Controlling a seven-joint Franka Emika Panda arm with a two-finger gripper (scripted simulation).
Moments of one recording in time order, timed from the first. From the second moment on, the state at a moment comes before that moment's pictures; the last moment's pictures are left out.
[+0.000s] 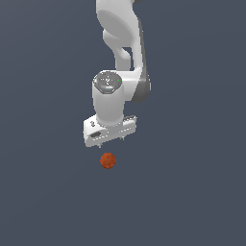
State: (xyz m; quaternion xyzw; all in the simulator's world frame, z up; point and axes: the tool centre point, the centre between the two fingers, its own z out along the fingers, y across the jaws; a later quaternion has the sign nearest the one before) arm 0.036 -0.049 0.147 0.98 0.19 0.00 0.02
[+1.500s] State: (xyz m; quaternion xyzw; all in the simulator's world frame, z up) arm 0.075 -0.071 0.097 0.91 0.42 0.00 0.00
